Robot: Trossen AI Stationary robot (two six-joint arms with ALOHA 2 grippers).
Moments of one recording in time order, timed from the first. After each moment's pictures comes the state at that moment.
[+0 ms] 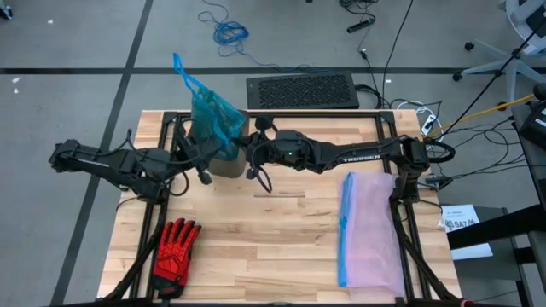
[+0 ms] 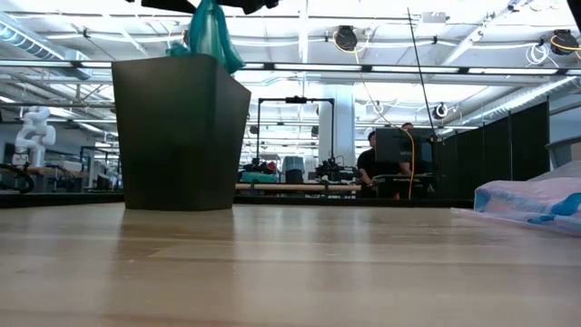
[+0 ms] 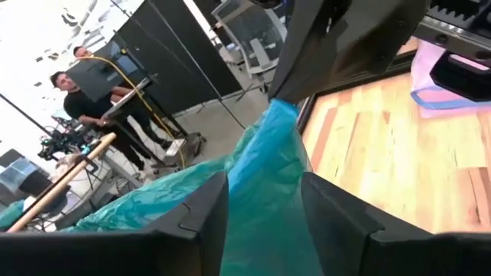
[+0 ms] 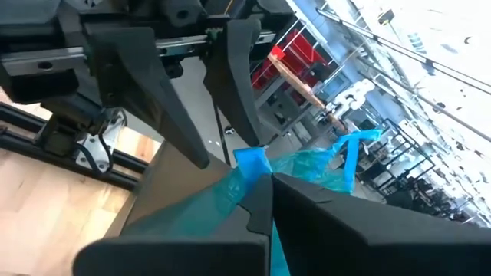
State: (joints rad) left arm -0.19 0.75 0.78 -0.24 -0.79 0.43; right arm -0.03 1.87 1.59 0.23 0.33 -0.68
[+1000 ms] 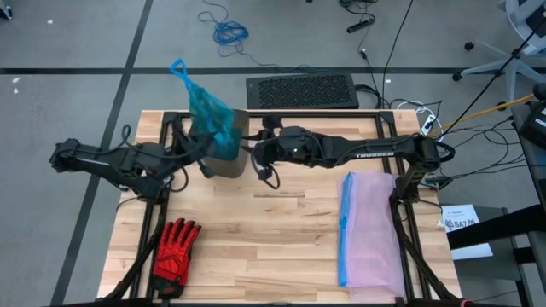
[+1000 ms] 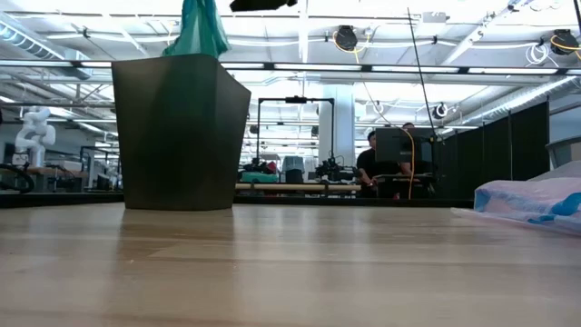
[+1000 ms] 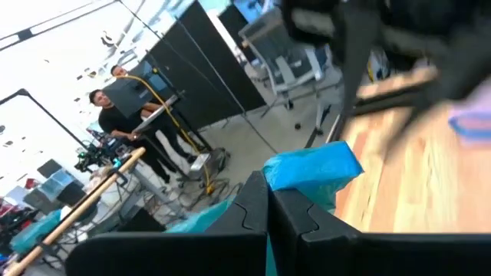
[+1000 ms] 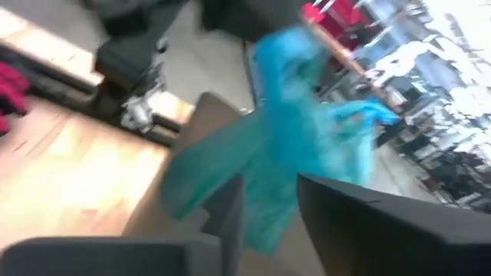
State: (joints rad) left arm -0.19 0.78 0.84 -0.12 -0.85 0.56; right arm -0.03 1.78 1.60 -0.05 0.29 -0.58
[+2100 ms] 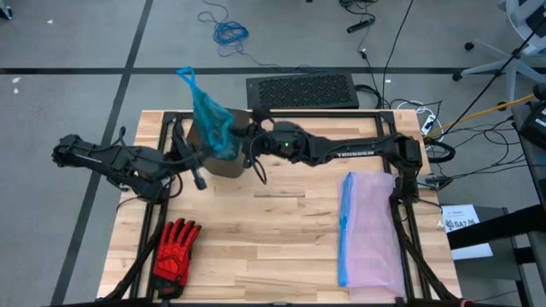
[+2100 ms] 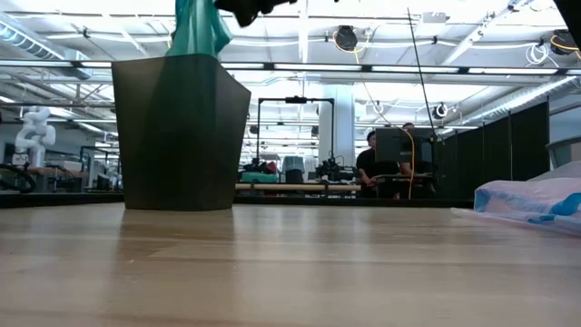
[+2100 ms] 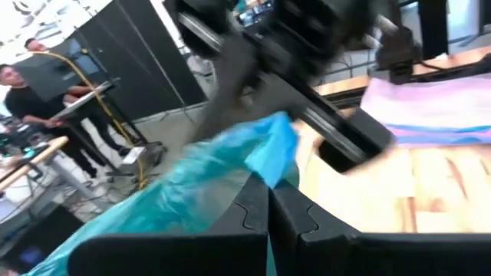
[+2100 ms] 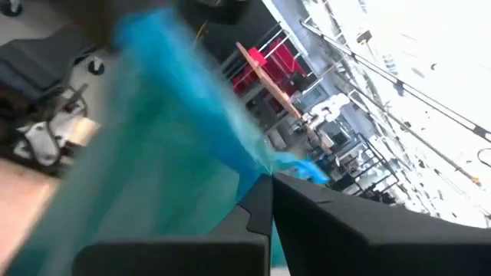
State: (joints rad) left arm -0.29 0.77 0.90 -0.36 -0.75 0.29; right arm -0.09 1.92 1.66 0.28 0.31 -0.81
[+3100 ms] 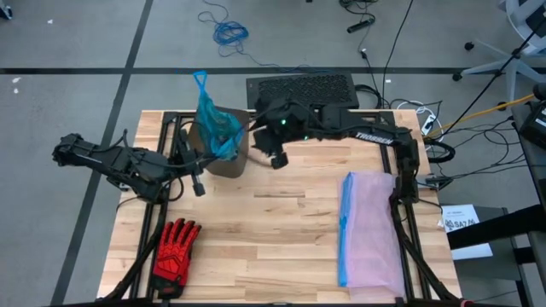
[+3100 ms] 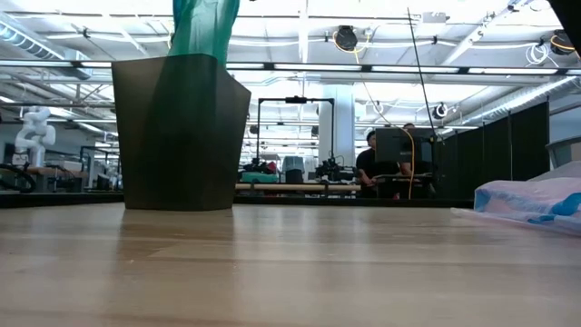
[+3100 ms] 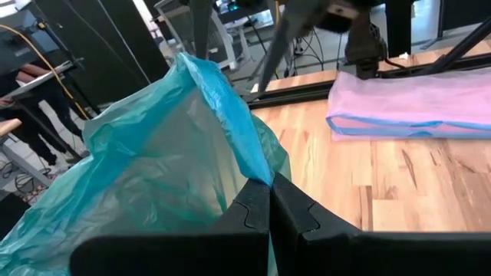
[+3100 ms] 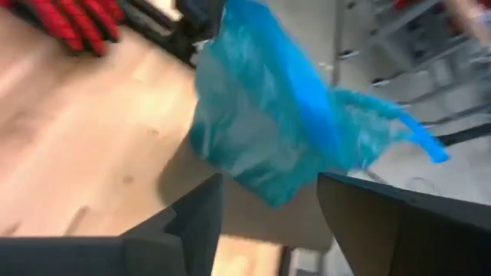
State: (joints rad) left arm -0.30 0.78 0.90 -0.43 -0.68 0.16; right arm -0.10 1.94 2.23 -0.86 0.10 -0.68
